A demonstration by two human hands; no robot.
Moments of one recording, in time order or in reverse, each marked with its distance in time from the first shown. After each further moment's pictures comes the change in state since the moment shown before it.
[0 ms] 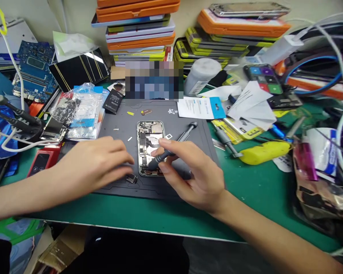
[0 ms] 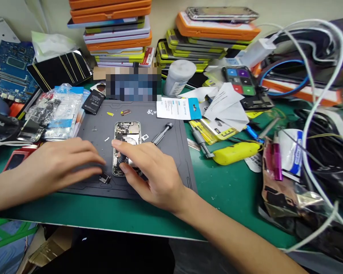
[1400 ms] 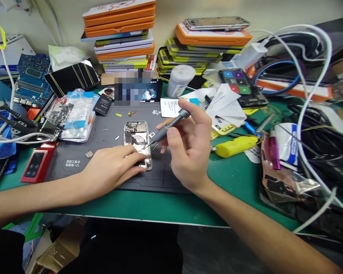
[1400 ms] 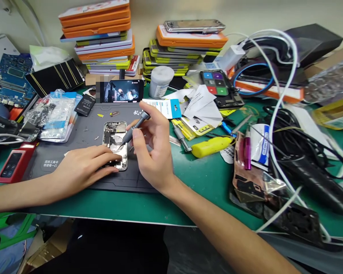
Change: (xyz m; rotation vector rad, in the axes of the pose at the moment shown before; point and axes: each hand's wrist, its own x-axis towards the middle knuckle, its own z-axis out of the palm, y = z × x) left_hand 0.035 0.042 0.042 -0.012 0.094 -0.063; right_hand 0.006 0.015 -0.004 0.216 0.351 0.374
